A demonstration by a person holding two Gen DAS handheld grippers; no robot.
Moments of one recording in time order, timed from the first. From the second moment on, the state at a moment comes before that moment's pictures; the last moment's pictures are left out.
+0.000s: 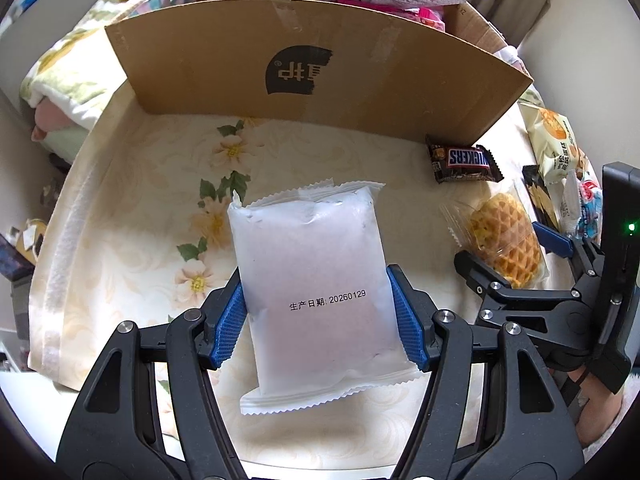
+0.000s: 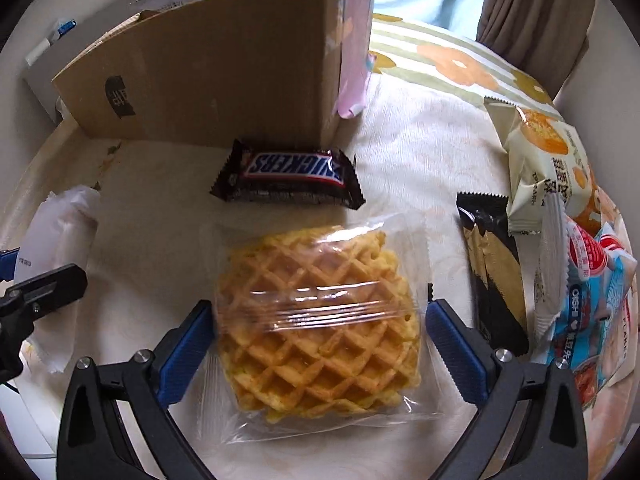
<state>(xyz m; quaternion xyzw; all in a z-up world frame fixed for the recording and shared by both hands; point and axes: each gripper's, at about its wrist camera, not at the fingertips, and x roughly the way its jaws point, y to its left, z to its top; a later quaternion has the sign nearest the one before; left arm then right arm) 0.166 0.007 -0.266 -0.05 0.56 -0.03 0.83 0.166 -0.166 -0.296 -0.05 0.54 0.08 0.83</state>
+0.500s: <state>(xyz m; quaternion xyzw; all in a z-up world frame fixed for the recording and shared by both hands) 0.171 0.001 -0.258 -0.05 0.55 -0.04 0.83 0.153 -0.176 -0.275 -0.03 0.53 0.11 0.84</state>
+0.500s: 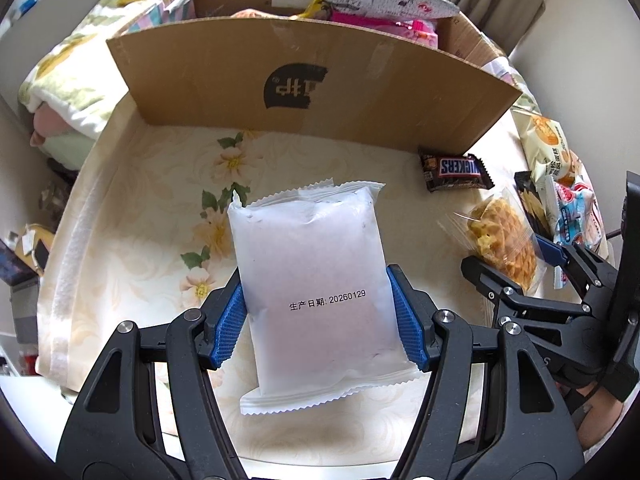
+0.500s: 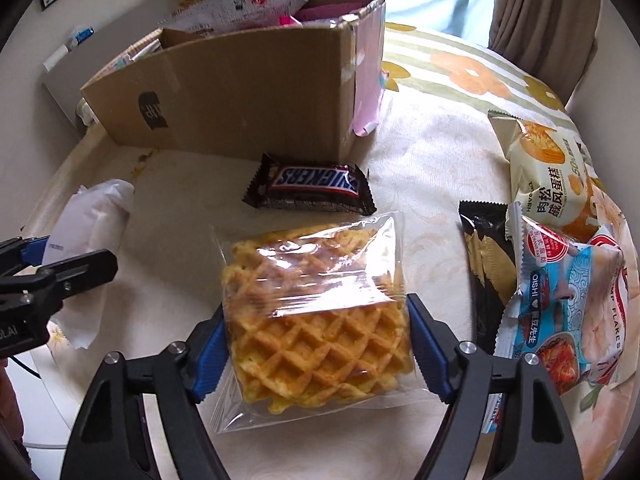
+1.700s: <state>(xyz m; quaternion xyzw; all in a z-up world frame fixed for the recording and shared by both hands) 0.322 0.076 -0.122 -0.01 0.46 -0.08 0.89 0.235 -0.120 -0.117 0.04 0.42 0.08 0.90</state>
